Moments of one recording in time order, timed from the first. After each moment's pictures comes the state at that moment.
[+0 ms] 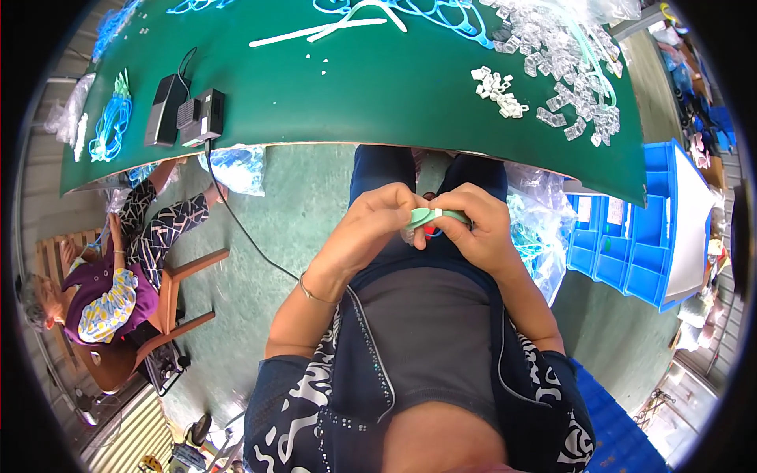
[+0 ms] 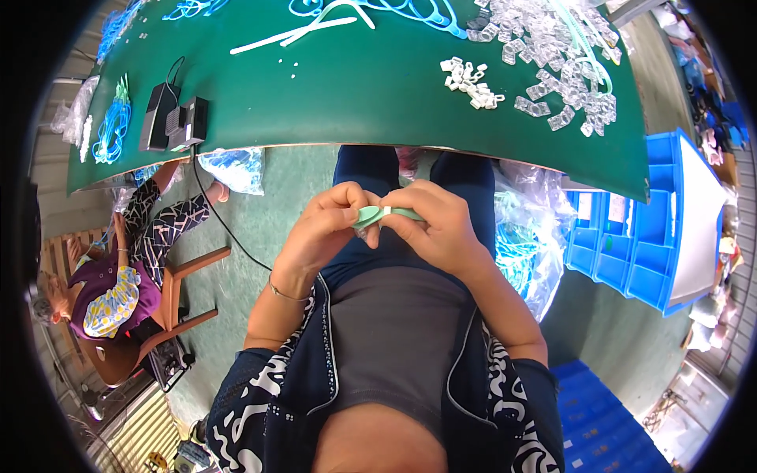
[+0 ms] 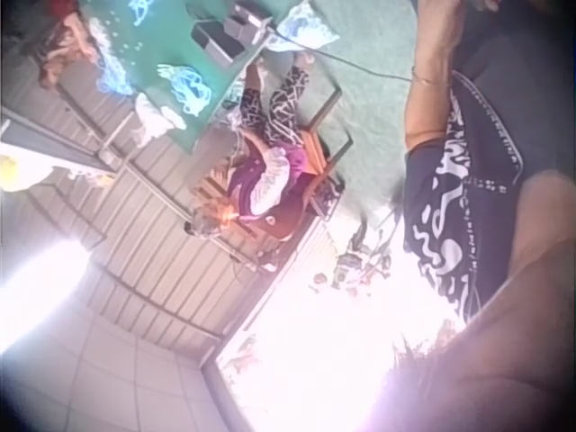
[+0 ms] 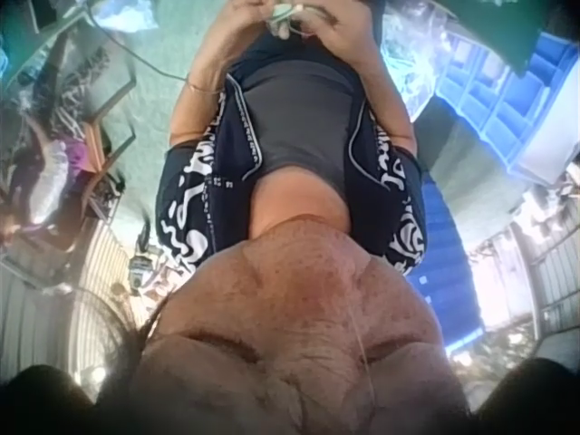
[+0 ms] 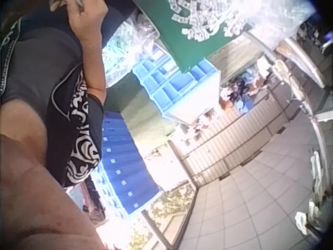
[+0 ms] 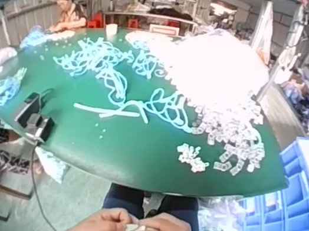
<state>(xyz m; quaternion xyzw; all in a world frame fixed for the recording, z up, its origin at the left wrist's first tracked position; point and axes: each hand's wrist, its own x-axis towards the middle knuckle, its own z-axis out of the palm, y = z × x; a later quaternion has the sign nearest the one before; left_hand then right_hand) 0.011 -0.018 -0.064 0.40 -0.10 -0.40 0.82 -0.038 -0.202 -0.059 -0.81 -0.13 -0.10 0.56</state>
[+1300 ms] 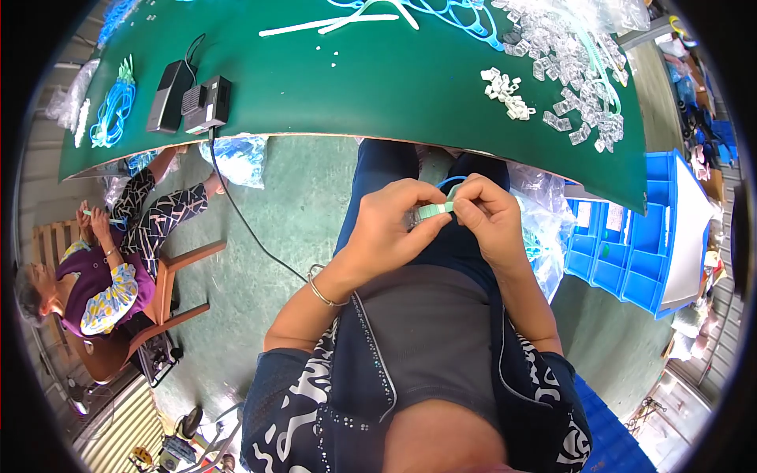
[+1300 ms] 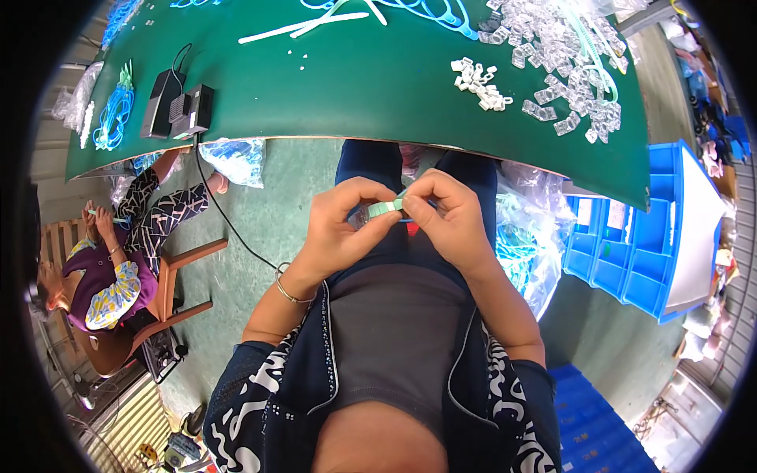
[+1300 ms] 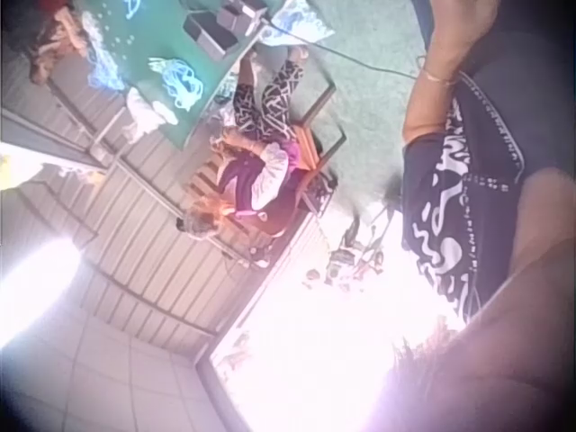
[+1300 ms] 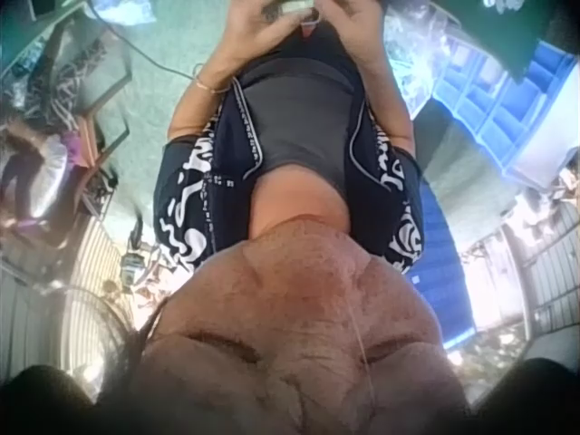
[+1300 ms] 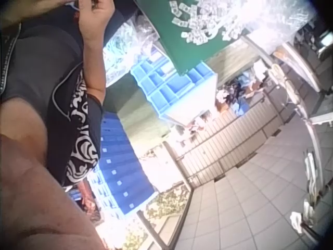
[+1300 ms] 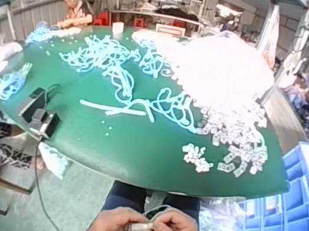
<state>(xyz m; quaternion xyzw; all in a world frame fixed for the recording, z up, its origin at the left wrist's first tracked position) 0.005 -0.030 -0.061 0.73 -0.32 -0.03 0.60 -0.039 -0.203 -0.060 -0.69 -0.03 -0.01 0.73</state>
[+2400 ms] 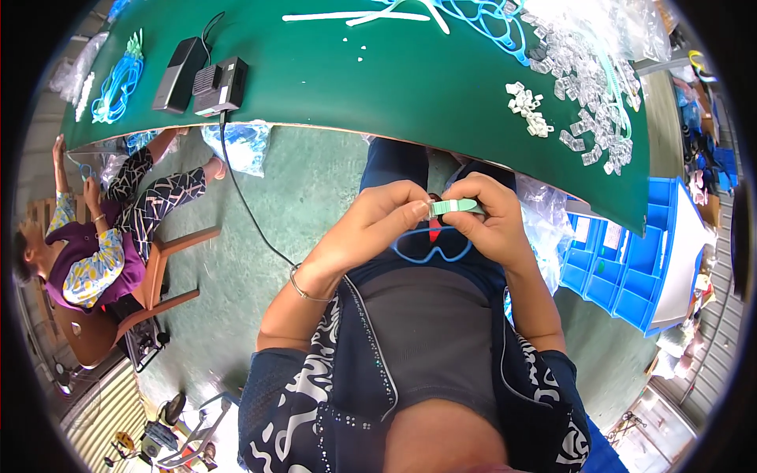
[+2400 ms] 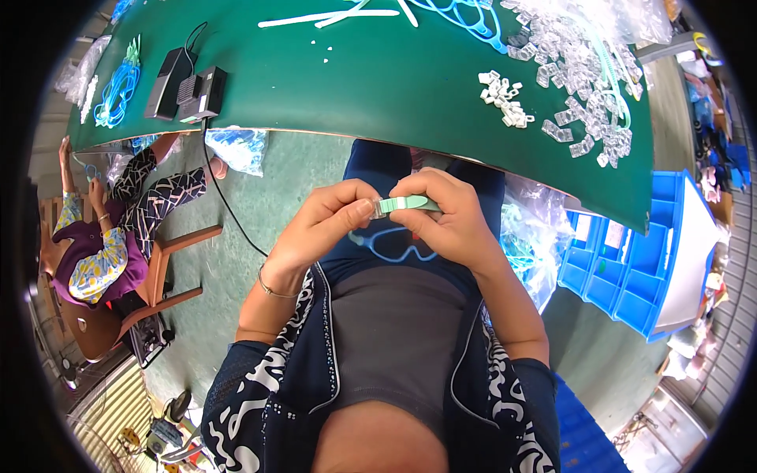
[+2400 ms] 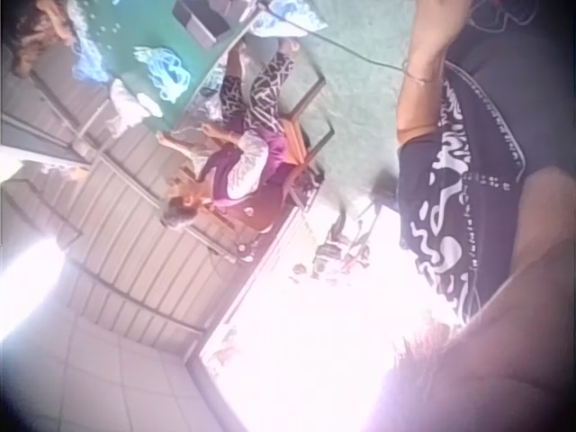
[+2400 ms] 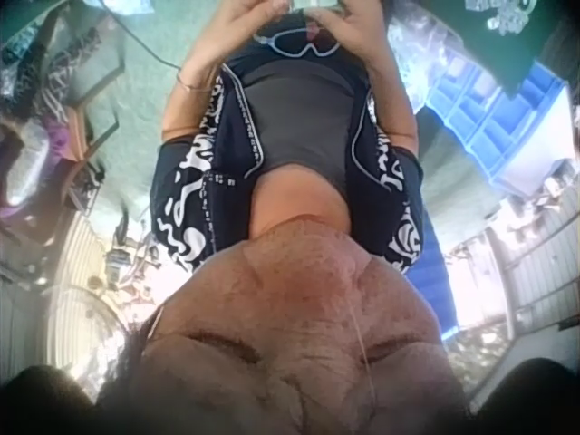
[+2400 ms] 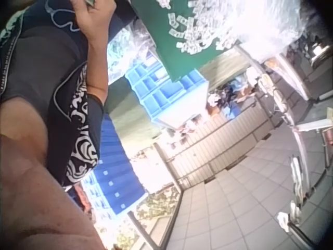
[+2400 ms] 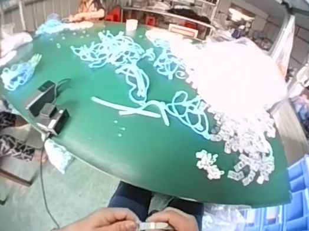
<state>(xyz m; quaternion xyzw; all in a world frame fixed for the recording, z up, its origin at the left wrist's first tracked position) 0.020 0.008 -0.051 0.62 -0.17 -0.31 0.70 -0.010 -0.195 -0.044 -0.78 -0.13 0.03 0.61</state>
